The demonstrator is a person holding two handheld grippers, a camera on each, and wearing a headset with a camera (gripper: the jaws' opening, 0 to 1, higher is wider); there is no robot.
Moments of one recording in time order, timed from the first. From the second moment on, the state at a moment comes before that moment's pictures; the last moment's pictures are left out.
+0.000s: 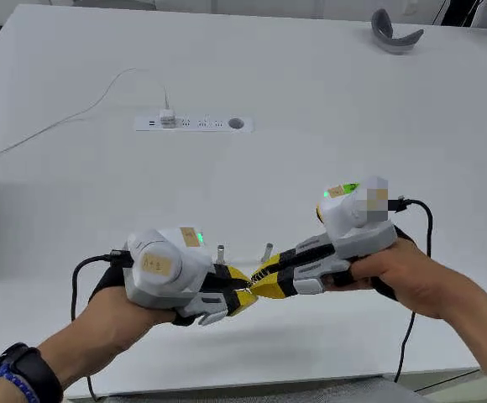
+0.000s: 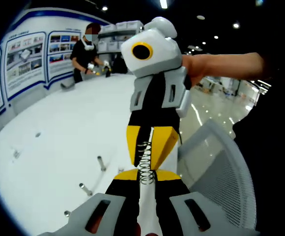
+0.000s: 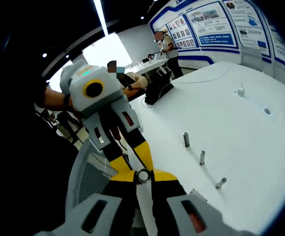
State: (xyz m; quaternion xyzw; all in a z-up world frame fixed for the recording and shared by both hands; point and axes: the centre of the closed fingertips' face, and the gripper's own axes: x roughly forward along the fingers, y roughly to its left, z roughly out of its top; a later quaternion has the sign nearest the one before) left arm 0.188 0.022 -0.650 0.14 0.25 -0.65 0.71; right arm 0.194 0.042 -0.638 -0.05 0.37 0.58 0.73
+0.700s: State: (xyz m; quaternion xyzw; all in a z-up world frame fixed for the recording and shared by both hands) left arm 0.176 0.027 -0.656 0.15 0.24 -0.68 0.68; right arm 0.176 0.048 -0.647 -0.15 0.37 0.64 0.66
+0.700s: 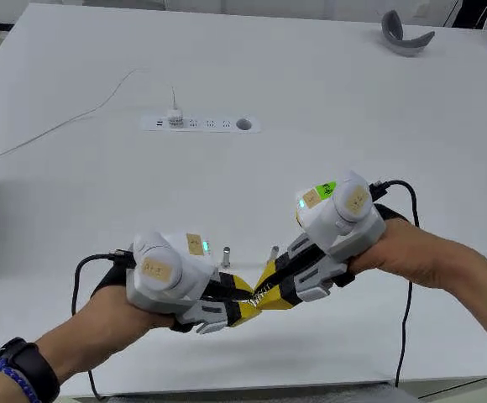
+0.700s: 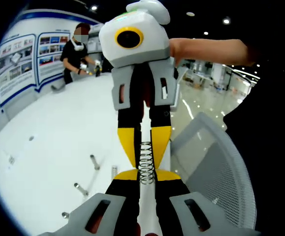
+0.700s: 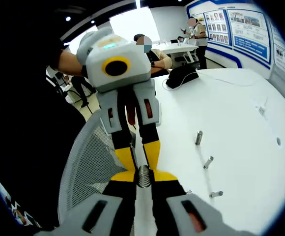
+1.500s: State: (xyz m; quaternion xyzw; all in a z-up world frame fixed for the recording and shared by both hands) left arm 0.186 0.042 -0.666 0.11 0.27 -0.63 0.72; right arm 0.181 0.035 -0.649 -0.11 0.36 0.59 0.72
